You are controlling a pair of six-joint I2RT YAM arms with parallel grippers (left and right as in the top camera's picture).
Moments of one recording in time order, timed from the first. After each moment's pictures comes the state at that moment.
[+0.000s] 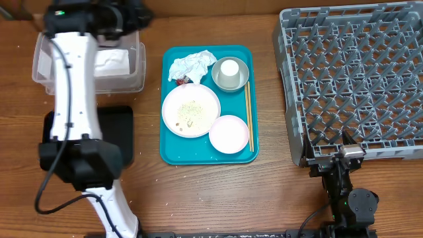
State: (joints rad) left arm 0.01 2.07 2.27 -1.07 0.45 -0.25; right arm 0.01 0.01 0.02 -0.03 -0.09 0.02
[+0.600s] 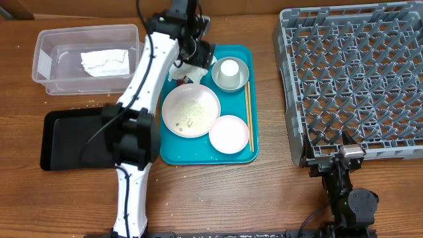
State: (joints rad) left arm -0.28 2.36 2.27 -1.12 0.13 0.04; right arm 0.01 0.01 0.02 -0.03 -0.09 0.02
